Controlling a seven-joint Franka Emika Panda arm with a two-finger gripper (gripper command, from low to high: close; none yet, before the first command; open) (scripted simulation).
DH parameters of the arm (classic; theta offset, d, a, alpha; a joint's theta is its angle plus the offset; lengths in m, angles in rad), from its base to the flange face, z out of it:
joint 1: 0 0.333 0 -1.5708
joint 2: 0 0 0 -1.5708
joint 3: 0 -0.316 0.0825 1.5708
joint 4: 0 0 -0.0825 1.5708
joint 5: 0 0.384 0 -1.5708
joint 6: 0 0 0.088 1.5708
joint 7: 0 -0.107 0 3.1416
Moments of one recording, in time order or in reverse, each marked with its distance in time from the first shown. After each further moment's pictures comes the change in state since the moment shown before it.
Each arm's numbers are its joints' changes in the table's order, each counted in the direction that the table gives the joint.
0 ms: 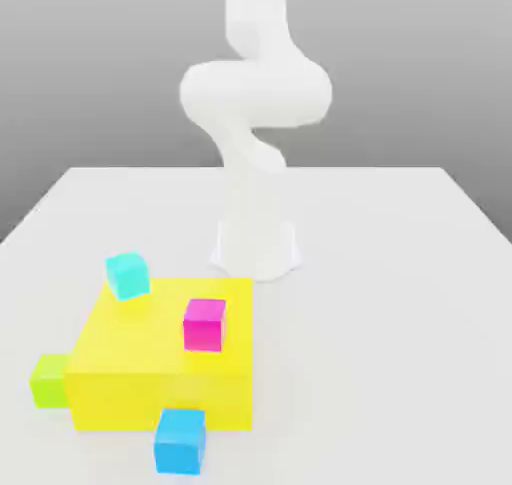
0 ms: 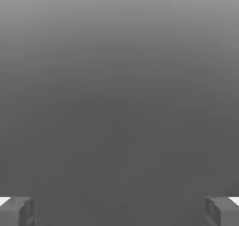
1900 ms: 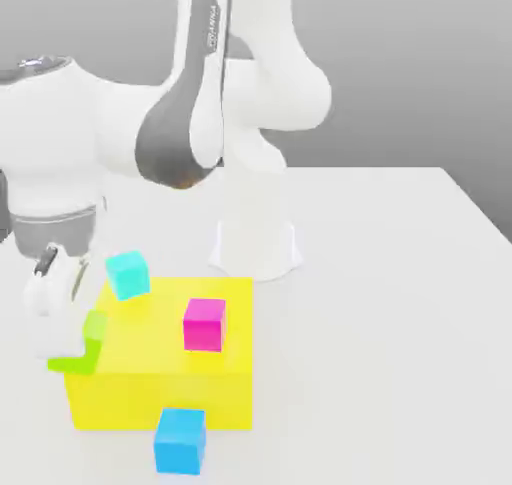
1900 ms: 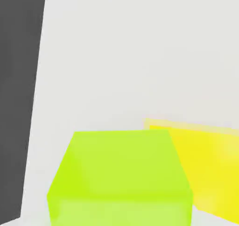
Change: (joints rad) arm -0.254 0.631 0.050 0.249 0.099 -0.201 -0.916
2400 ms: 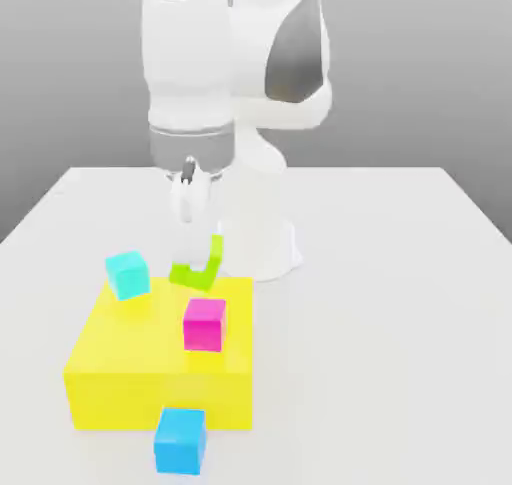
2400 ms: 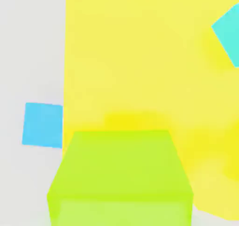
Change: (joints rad) arm 0.023 -0.264 -0.171 0.234 -0.044 0.073 -0.325
